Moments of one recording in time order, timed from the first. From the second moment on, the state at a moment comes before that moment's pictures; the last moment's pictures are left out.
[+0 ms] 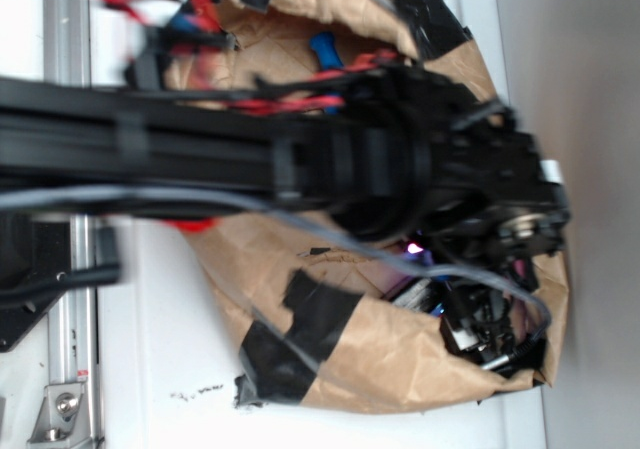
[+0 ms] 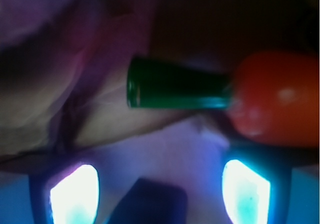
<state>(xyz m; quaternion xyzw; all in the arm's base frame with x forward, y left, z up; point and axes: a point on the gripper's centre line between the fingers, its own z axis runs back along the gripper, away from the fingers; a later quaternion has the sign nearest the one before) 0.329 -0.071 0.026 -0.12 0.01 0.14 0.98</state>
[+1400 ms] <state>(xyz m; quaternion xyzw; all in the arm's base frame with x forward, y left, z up) 0.297 -0.094 0.042 -0.14 0.02 0.12 0.98</state>
